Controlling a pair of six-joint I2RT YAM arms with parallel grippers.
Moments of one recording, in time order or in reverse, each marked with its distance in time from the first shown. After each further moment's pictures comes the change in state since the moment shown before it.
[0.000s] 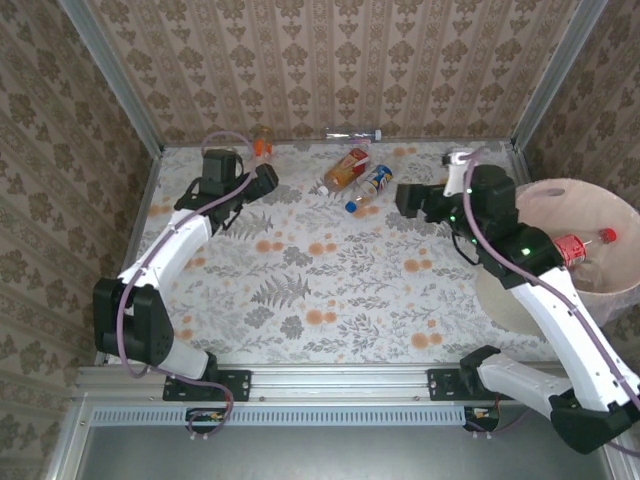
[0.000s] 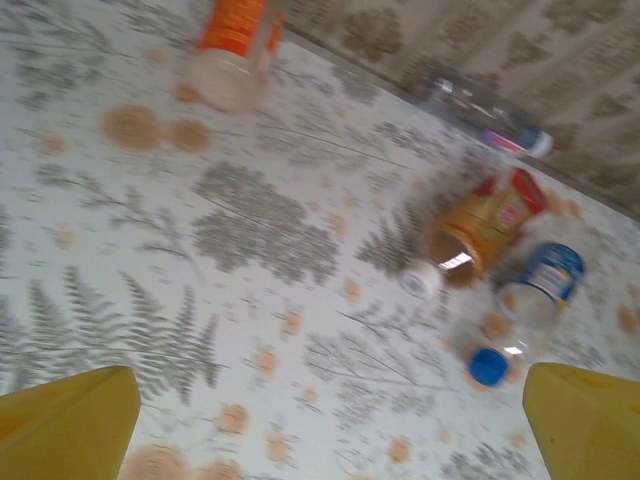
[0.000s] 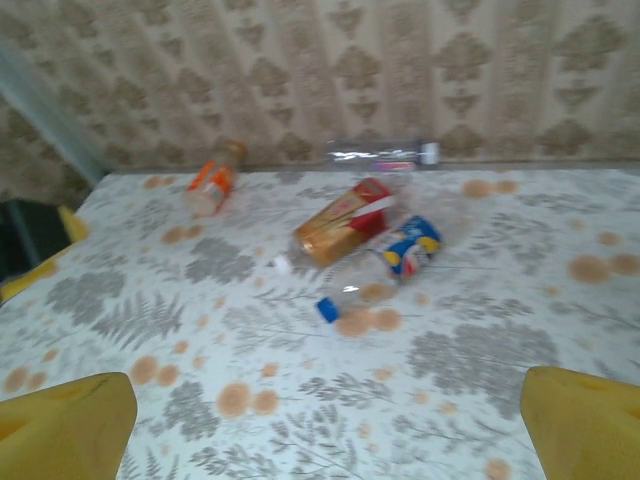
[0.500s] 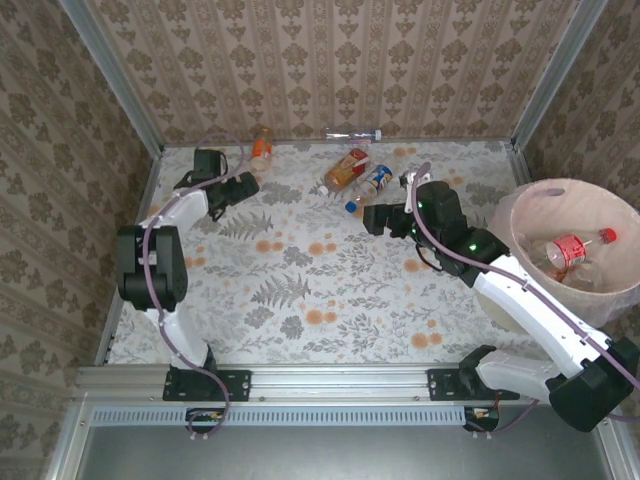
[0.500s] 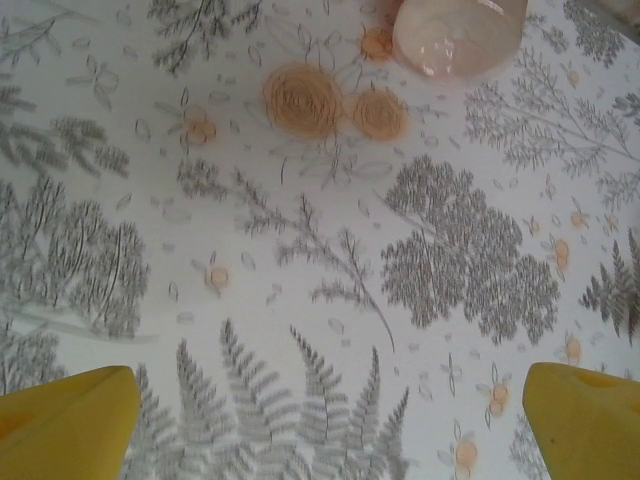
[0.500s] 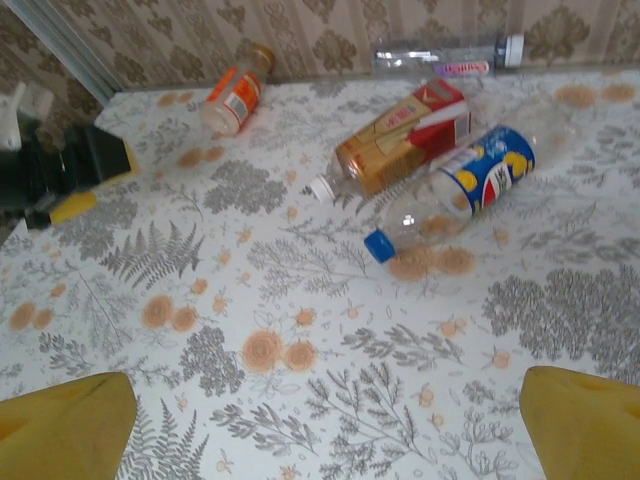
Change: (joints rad) left arm 0.189 0.377 0.164 -0.014 0.102 0.142; right arm 0.100 0.091 -0.231 0.203 0.005 0.085
